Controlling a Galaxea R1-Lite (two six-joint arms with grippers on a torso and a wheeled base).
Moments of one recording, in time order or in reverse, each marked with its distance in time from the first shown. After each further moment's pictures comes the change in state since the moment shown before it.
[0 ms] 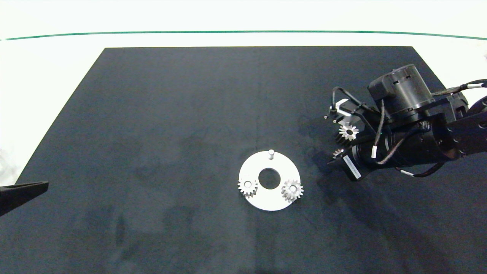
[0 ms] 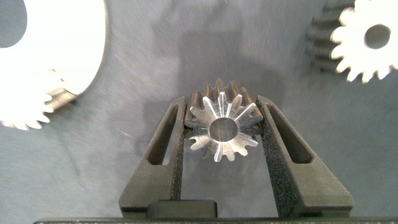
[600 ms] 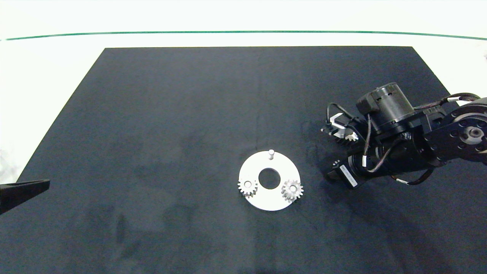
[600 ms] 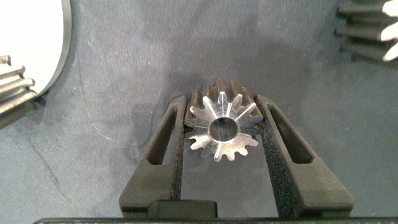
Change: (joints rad) left arm 0.000 0.009 -0.010 0.000 0.000 0.000; right arm -0.037 0.061 0.036 0.007 0.003 0.006
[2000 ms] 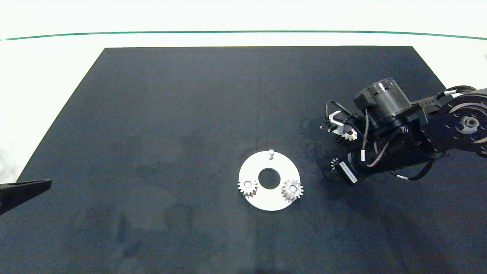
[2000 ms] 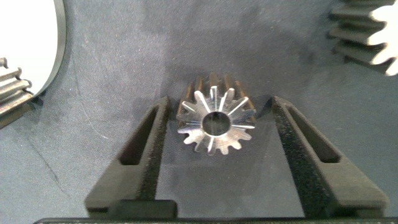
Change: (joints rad) left arm -0.010 0.003 -0.003 0.000 0.000 0.000; right arm -0.001 0.019 -0.071 0.067 0.003 0.001
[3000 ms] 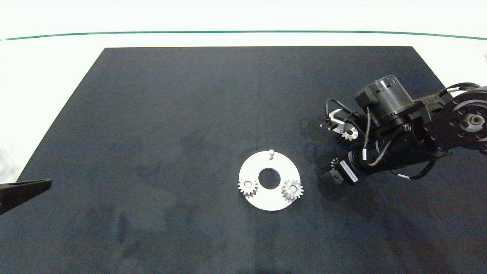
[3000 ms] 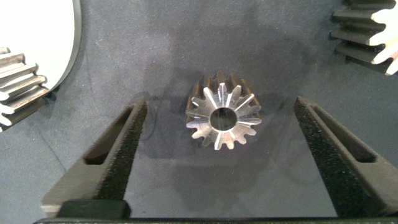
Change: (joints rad) left arm -0.002 0.000 0.000 0.000 0.000 0.000; right arm 0.005 -0.008 -0.013 0.016 0.001 0.001
